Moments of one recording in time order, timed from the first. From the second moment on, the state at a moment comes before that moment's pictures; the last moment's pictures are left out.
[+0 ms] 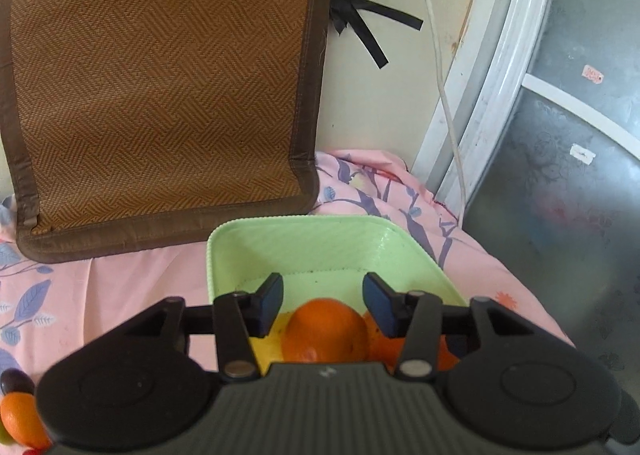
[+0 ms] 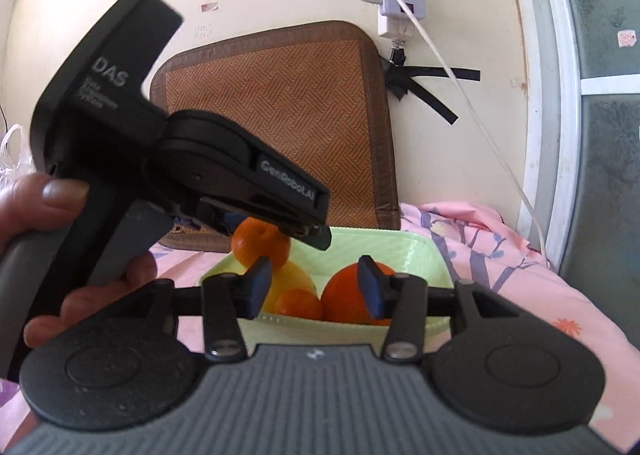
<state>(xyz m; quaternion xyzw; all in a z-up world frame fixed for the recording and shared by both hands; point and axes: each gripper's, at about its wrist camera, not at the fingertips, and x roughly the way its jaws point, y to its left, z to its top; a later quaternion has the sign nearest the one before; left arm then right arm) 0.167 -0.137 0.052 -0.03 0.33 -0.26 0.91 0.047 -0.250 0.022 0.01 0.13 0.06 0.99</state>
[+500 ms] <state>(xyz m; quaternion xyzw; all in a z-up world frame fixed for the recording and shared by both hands) 0.099 -0.007 0.056 -0.10 0.28 -0.16 0.94 0.036 -0.252 0.025 0.02 0.10 0.08 0.99</state>
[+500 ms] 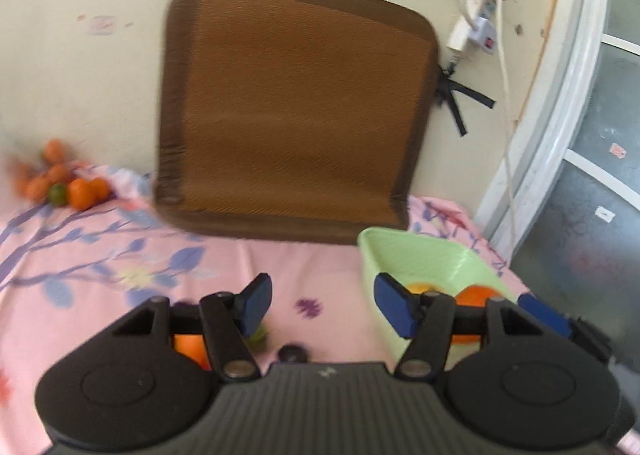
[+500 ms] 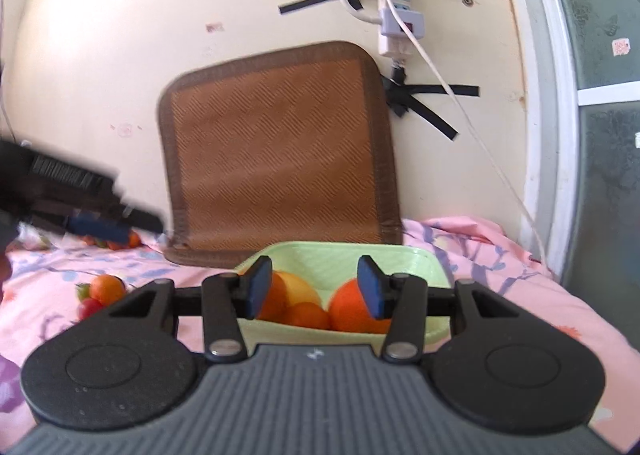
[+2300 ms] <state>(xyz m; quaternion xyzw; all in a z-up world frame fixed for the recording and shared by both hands) 0.090 0.042 0.009 -0.10 0.33 -0.16 0.93 0.104 -0.140 0.008 -0.01 0.31 0.21 0.93</state>
